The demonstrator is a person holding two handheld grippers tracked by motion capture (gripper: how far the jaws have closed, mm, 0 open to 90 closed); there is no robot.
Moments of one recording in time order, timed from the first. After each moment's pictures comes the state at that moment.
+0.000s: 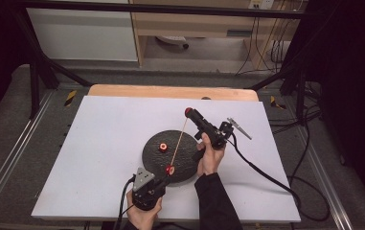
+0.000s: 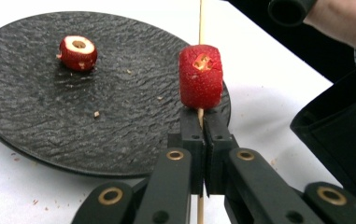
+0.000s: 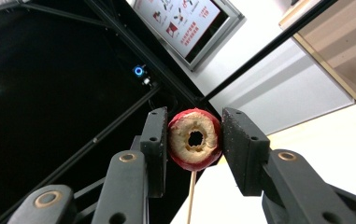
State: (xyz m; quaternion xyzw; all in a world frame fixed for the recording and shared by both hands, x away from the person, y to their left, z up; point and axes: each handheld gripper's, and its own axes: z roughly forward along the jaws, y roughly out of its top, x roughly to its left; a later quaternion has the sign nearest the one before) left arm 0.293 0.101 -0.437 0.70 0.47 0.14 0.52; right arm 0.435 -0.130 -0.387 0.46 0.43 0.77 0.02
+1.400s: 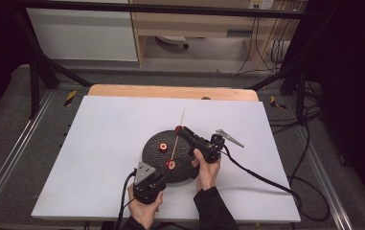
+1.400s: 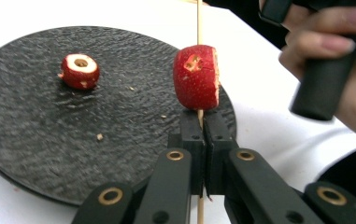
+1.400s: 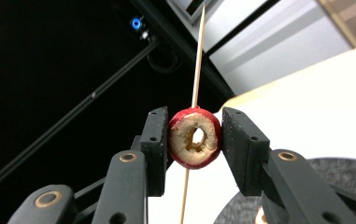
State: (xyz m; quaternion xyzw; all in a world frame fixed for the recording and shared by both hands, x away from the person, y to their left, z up) left arm 0.312 0.100 -0.433 0.70 0.47 0.14 0.52; right arm 0.406 -0.113 -0.412 0.46 0.50 0.73 -0.01
